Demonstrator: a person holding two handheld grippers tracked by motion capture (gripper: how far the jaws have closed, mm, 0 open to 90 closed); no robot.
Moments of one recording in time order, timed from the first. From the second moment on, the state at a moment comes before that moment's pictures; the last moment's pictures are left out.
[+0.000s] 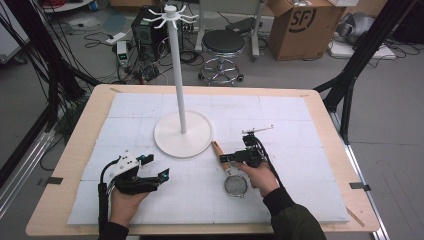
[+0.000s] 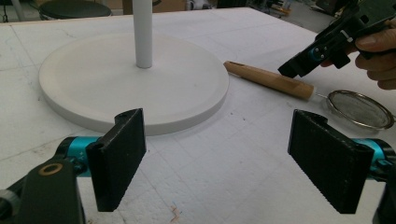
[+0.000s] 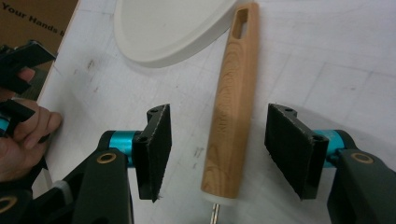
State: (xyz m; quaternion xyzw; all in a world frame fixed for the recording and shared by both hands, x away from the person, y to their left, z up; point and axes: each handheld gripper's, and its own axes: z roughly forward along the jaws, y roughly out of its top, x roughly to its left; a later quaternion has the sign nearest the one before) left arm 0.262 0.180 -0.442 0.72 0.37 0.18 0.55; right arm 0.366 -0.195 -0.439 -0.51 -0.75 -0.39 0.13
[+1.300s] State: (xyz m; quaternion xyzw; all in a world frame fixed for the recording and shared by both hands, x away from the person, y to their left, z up) left arm 0.262 0.179 -0.442 0.72 0.37 0.18 0.56; right arm 0.335 -0.146 -0.433 -0.47 -0.84 -0.27 -0.07
